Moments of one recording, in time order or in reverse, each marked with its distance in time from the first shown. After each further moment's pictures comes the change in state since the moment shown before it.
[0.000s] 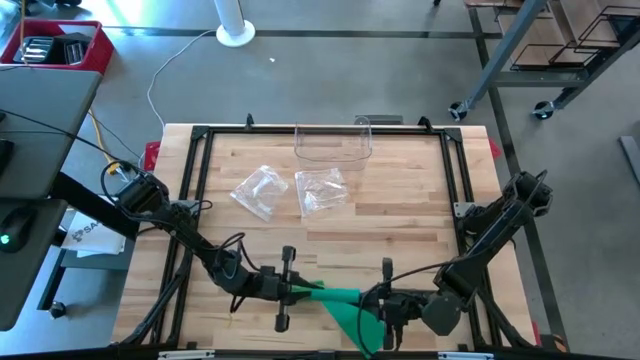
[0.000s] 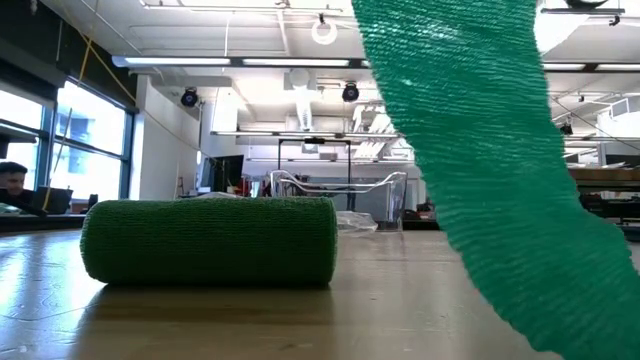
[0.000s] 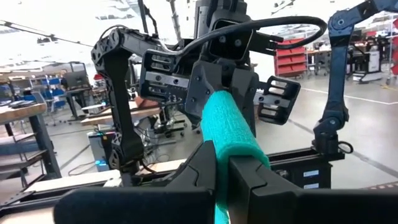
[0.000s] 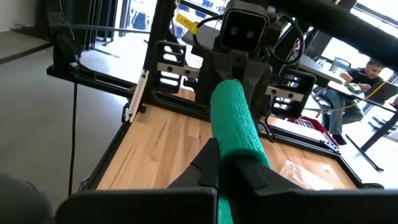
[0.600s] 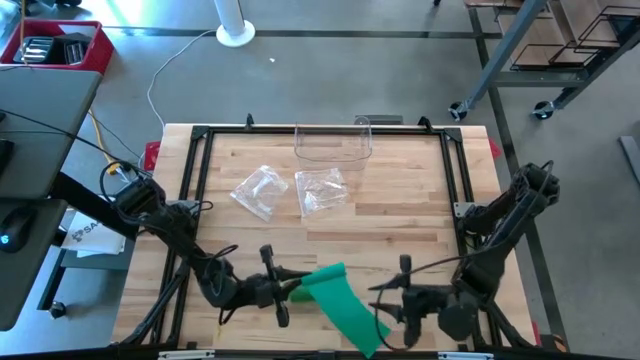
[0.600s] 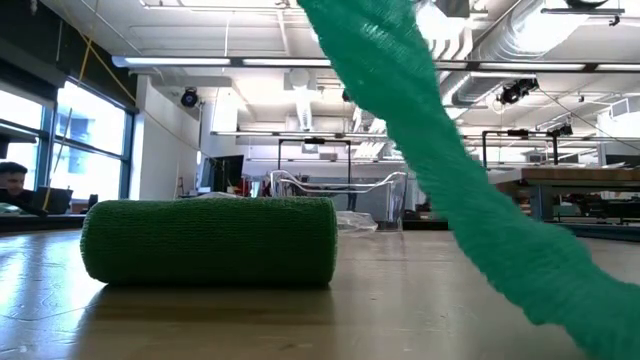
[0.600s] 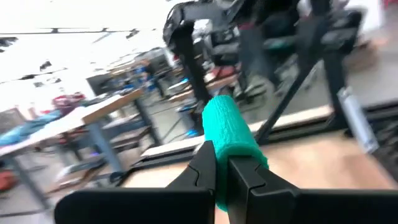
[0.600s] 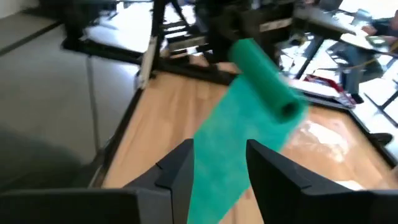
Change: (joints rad) left arm -0.097 0.000 0.000 -0.020 -0.460 0.266; right arm 0.071 -0.107 0.000 -0.385 0.014 0.314
